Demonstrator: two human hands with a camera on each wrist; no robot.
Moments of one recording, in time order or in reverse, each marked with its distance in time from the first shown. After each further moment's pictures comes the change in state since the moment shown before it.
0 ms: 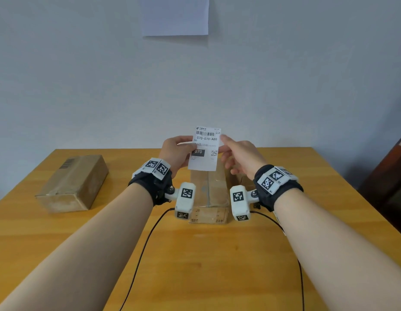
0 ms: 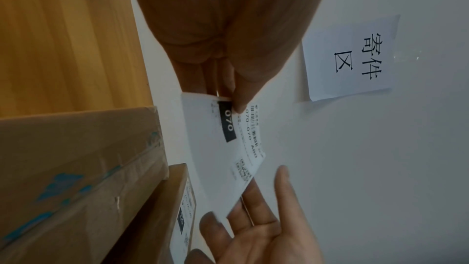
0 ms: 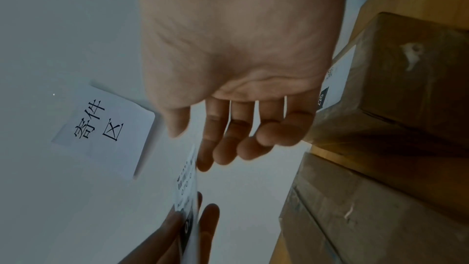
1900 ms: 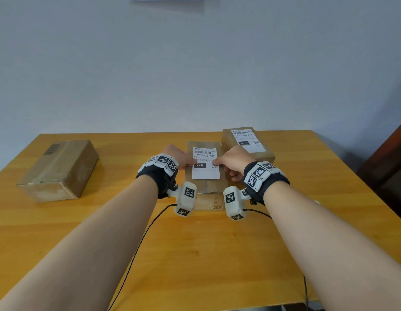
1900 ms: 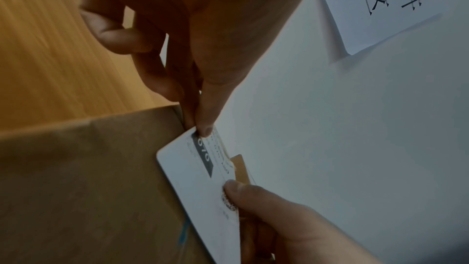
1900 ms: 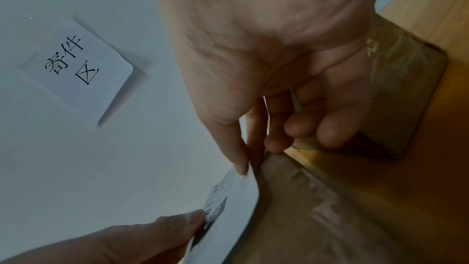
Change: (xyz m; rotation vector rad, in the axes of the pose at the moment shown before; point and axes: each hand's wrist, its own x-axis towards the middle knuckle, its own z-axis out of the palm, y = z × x) left_hand 0.000 -0.029 0.010 0.700 -0.022 -0.291; right_hand 0.026 0.058 0.013 -0.513 -0.017 0.203
